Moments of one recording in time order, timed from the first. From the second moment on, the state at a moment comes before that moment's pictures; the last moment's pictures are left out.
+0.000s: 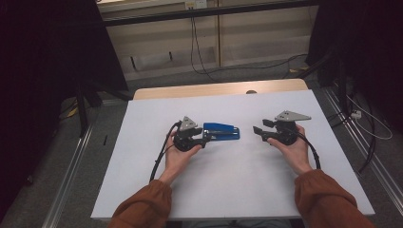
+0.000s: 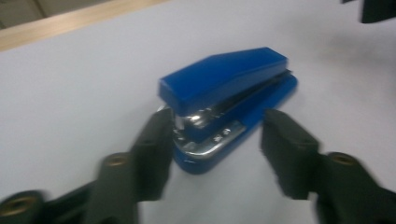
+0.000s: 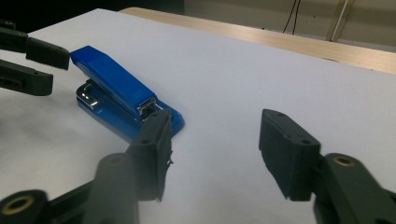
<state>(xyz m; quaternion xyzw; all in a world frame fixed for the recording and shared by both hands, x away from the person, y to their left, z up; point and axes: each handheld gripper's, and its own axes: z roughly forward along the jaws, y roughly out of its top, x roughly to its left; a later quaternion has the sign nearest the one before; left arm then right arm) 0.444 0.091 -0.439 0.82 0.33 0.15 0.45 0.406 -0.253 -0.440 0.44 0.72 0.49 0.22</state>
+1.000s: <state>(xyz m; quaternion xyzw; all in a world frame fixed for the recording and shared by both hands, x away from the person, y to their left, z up) 0.414 0.124 -0.420 0.79 0.32 0.17 0.50 0.378 -0.254 -0.437 0.45 0.71 0.48 0.25</state>
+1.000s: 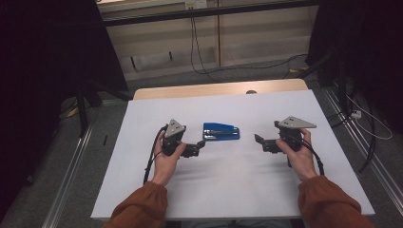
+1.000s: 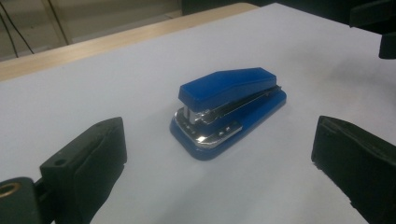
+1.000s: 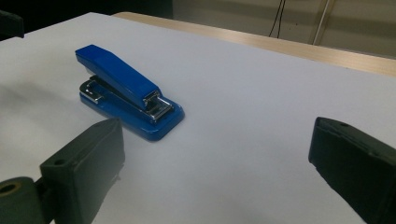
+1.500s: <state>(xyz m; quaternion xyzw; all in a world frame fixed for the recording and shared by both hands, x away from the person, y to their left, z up) 0.385 0.153 -0.418 0.76 0.35 0.20 0.51 0.356 -0.260 -0.434 0.46 0.70 0.48 0.27</state>
